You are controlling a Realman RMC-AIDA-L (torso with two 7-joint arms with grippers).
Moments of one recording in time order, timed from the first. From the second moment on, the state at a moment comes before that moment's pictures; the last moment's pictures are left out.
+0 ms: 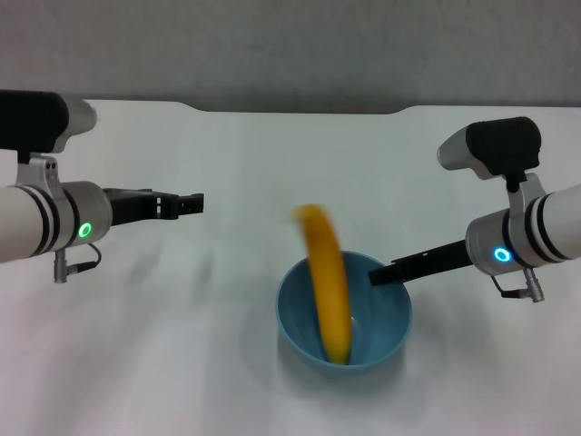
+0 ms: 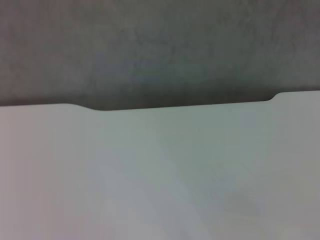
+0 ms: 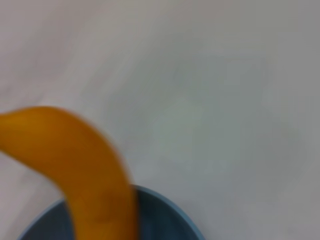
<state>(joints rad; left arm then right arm) -0.53 -2.03 -1.70 -0.90 2.19 -0.57 0.57 0.87 2.02 -1.28 -0.38 -2.17 -0.83 2.34</state>
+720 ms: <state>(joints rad) -0.46 -2.03 -1.68 -0.91 2.14 -0.45 0.60 0.44 2.02 -1.34 -0.81 -1.68 -0.71 1.90</state>
